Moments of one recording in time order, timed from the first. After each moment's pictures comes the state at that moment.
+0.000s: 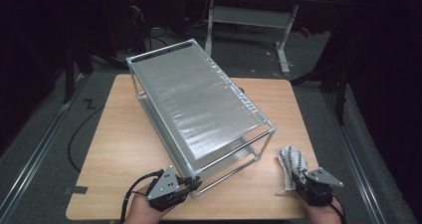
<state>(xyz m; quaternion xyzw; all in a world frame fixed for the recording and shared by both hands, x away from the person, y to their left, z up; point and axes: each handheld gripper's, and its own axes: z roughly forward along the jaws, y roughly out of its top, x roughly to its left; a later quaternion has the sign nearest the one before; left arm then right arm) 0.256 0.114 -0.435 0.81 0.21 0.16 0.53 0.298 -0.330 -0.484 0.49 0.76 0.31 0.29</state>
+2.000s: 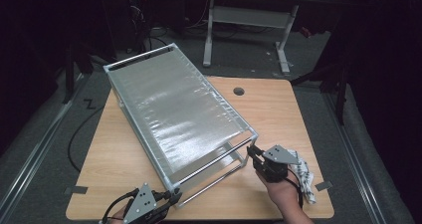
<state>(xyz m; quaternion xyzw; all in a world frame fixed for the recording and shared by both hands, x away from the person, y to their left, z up) 0.201 0.152 -0.435 0.78 0.29 0.20 0.51 0.341 -0.205 -0.443 0.36 0.76 0.47 0.28</state>
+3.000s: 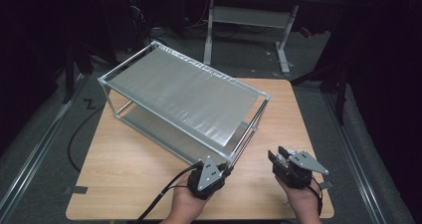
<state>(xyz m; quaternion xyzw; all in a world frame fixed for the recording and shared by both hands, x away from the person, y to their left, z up) 0.292 0.011 -0.439 0.78 0.26 0.23 0.53 0.322 -0.263 -0.442 0.43 0.71 0.45 0.32</state>
